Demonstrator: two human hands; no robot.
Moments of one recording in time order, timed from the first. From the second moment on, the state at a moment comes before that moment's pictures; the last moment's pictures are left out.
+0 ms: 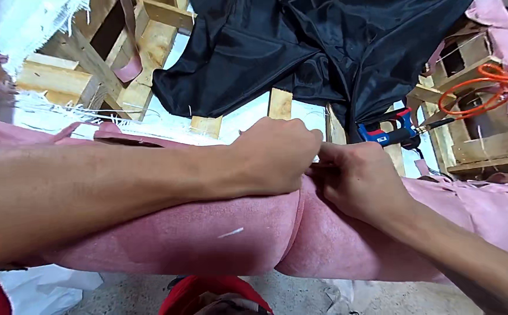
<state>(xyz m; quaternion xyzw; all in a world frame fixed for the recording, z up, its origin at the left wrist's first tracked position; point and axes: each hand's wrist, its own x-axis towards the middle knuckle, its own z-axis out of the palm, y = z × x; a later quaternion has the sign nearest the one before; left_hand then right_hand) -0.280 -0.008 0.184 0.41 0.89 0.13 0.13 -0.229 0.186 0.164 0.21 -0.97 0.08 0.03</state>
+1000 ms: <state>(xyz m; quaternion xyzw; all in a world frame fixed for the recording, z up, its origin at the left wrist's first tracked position) -0.305 0.002 0.153 0.48 0.69 0.37 0.40 -0.057 0.101 -0.027 -0.18 -0.82 0.16 0.52</state>
